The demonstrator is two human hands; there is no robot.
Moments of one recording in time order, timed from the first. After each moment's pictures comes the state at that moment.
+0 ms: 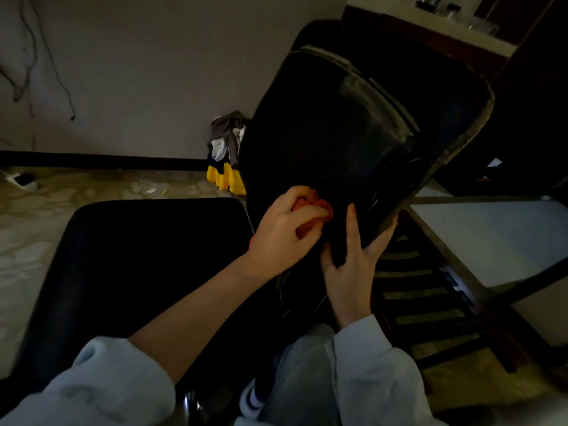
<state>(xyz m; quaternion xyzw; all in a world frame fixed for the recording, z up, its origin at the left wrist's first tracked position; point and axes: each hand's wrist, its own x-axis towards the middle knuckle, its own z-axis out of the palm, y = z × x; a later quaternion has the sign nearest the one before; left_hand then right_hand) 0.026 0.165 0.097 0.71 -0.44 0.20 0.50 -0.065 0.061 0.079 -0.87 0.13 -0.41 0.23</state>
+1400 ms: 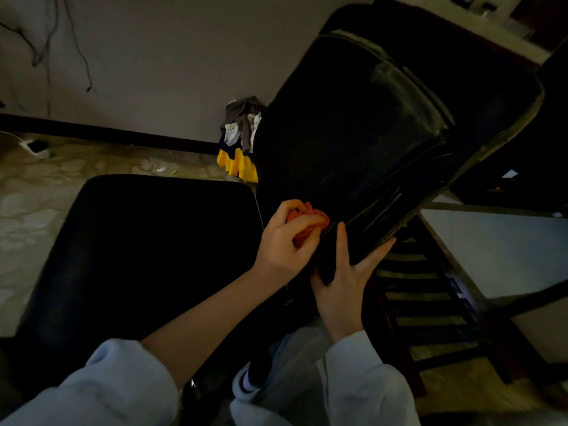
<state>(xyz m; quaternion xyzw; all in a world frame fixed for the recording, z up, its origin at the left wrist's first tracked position) 0.004 0.167 0.052 0.71 -0.31 0.16 0.61 -0.077 0.076 0.037 -0.91 0.15 -0.33 0.22</state>
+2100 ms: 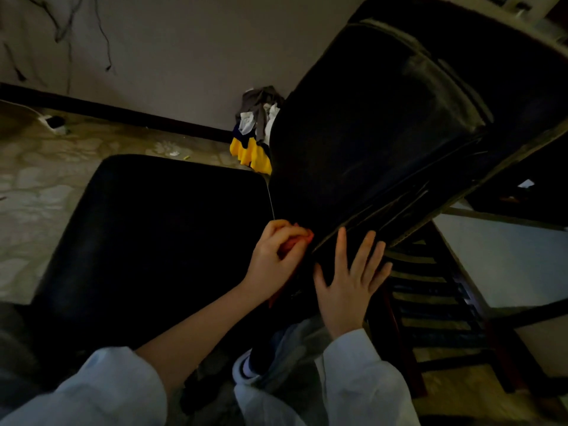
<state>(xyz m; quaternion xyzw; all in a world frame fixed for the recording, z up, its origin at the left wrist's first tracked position) -0.006 0.196 0.002 0.72 -0.23 0.08 0.65 -0.074 0.072 0.002 -0.92 0.15 -0.36 -0.08</state>
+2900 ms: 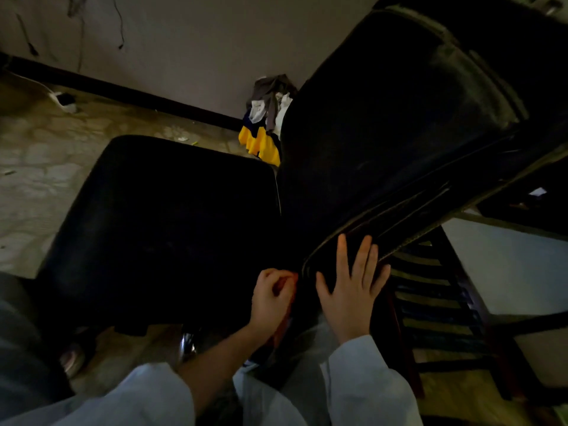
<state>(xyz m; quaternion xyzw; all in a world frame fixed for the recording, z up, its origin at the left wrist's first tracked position) -0.055 0.173 -0.091 0.73 -0.01 -0.07 0.68 -0.083 0.062 -0.014 -0.94 0.10 -0.31 -0.09</state>
